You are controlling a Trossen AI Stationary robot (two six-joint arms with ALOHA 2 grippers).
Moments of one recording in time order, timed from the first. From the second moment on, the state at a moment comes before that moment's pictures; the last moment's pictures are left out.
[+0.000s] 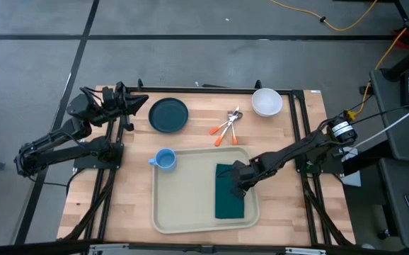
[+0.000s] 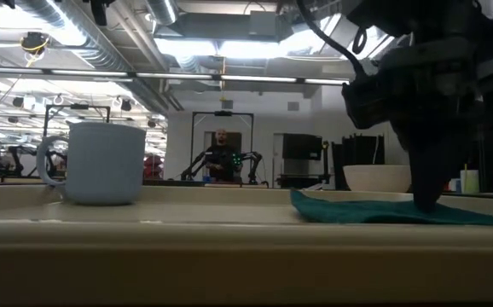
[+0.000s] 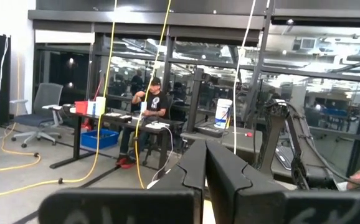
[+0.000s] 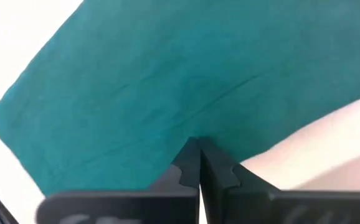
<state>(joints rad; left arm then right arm) 0.51 0.45 0.58 0.13 0.14 -0.20 0.34 1.69 0.91 -0.43 -0.09 1.03</state>
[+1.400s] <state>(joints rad) 0.51 0.45 0.74 -0.21 0.15 -0.11 0.17 1.25 0.91 -0.42 0.39 0.97</state>
